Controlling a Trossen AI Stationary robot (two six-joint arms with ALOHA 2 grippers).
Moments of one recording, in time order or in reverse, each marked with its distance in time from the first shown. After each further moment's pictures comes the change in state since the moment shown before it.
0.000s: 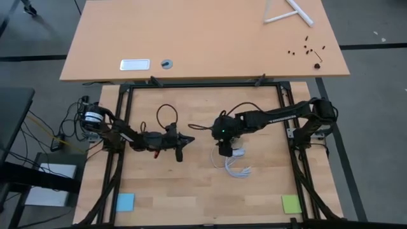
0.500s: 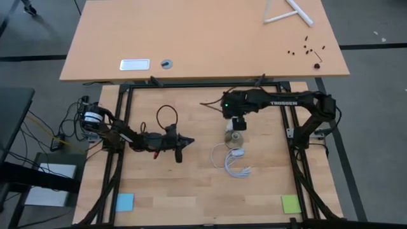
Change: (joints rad) left arm -0.013 0.000 0.001 -0.016 0.003 -0.027; right arm -0.288 -0.037 0.036 -0.317 0.202 -0.507
